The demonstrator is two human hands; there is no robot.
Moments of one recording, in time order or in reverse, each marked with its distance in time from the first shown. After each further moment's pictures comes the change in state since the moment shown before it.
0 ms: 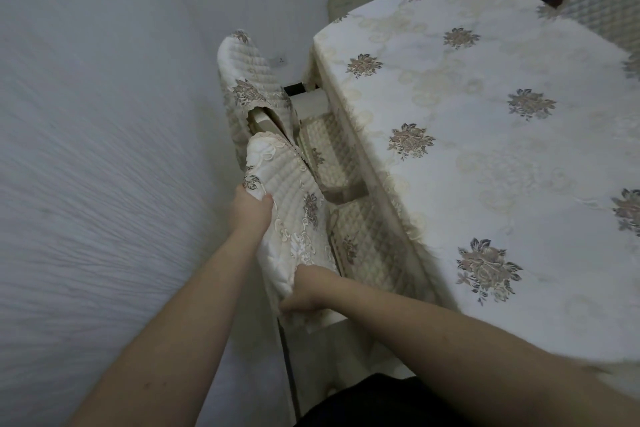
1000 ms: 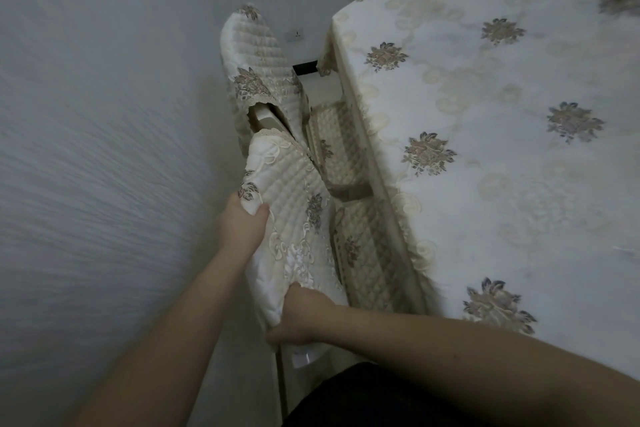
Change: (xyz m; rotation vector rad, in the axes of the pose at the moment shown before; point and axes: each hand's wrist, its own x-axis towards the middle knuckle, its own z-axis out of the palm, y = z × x) left_hand 0.010 0.011 0.008 -0.108 0.018 -0.018; right_hand 0.034 0.015 -0.002 0.076 -0.073 -0.002
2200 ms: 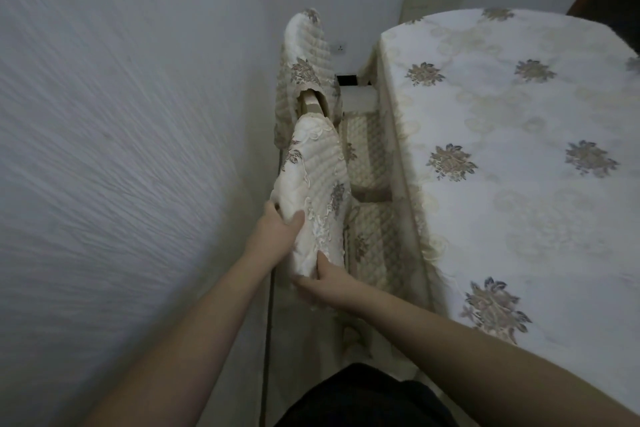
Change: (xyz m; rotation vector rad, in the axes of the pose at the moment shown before) left_hand -0.081 -0.051 -0.017 -0.066 -0.186 -0.072; right_hand -0.052 0.009 0.008 0.342 0.071 -0.144
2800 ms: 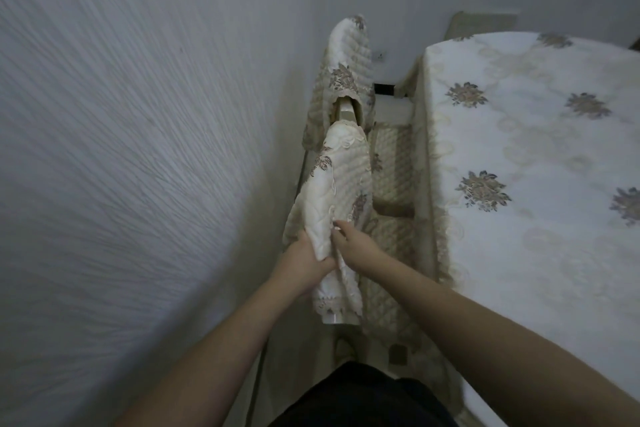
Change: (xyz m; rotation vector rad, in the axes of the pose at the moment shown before) left_hand -0.045 0.012 0.014 0.140 -0.132 0.018; right_hand 0.063 -0.014 -0.047 -0.207 0.094 -0.044
